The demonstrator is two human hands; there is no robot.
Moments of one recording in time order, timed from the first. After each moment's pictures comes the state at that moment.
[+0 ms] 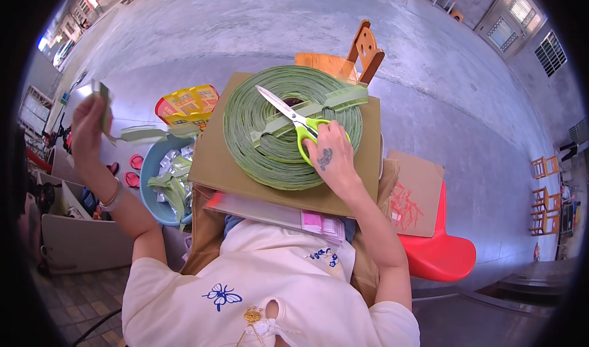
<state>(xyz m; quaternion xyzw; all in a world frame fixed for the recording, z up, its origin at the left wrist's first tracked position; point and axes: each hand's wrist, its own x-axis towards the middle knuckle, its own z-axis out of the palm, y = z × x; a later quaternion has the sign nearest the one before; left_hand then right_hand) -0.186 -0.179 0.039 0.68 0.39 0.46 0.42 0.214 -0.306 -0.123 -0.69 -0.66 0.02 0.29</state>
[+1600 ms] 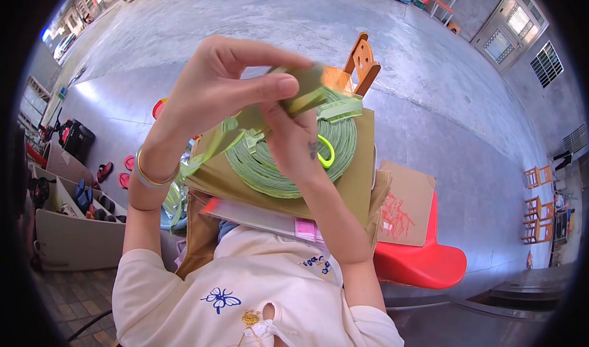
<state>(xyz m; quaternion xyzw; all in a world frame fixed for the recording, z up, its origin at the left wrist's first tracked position) 0.044 -0.234 0.064 0.78 0.14 0.33 0.52 0.150 -0.288 -0.027 -0.19 -0.43 0.48 0.74</state>
